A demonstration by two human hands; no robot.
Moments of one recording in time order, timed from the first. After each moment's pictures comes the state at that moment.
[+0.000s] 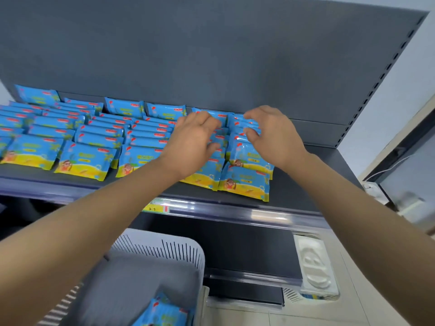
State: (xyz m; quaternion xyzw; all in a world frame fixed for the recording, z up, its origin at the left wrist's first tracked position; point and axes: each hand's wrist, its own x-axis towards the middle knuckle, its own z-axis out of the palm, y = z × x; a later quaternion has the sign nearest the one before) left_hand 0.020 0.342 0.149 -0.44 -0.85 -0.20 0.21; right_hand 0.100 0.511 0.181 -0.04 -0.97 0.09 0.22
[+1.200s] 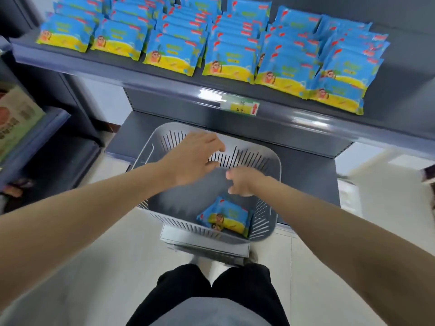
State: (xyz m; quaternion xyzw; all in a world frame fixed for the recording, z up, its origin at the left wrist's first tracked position) left_hand 0.098 0.100 -0.009 -0.46 -0.87 -0.16 -0.01; right_hand 0.141 0.268 -0.070 0.03 -0.96 0.03 -0.29
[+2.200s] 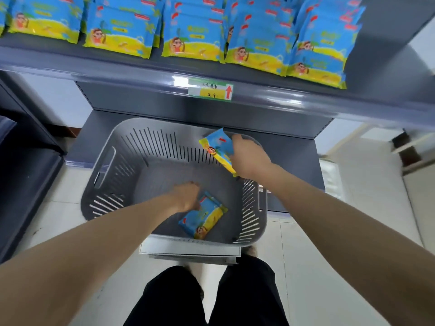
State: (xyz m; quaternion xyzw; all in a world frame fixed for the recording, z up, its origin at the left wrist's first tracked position) left_hand 0.098 0.144 -0.171 -0.35 -0.88 -0.02 -0.32; right_hand 0.141 0.307 -0.067 -0.16 -0.97 0.13 -0.10
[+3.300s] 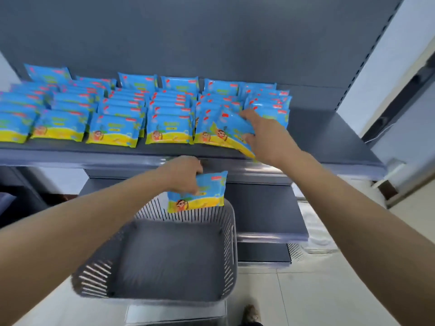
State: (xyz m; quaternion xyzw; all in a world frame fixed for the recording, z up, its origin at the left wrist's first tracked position) left_hand 0.065 0.212 0.081 -0.45 -0.88 -0.03 -0.16; right_hand 0.153 0.388 0.130 -0.13 -0.97 0.13 0.13
